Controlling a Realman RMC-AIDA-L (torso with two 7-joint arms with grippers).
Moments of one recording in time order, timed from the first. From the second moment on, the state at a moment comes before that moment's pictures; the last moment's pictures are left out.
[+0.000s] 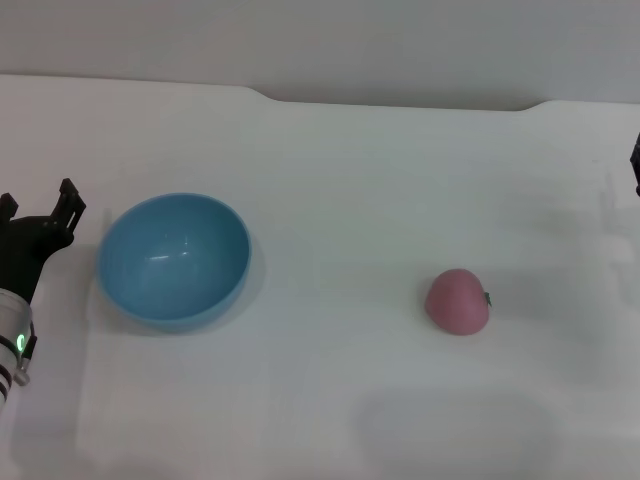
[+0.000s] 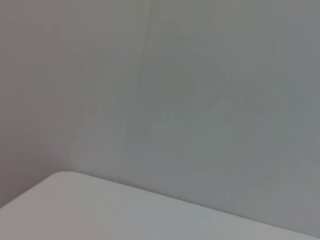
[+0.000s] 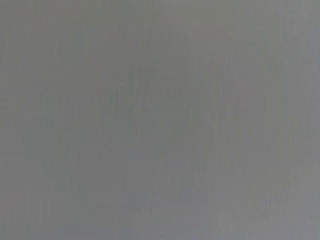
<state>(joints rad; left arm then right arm) -0.39 -2.07 0.13 -0.23 1.06 1.13 -0.19 0.54 2.08 0.42 0.16 -1.67 -0.95 -0.05</state>
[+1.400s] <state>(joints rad) -0.52 -2.06 -0.11 -0.18 1.06 1.12 -0.25 0.56 2.08 0.45 0.17 -1.66 -0.93 -0.04</state>
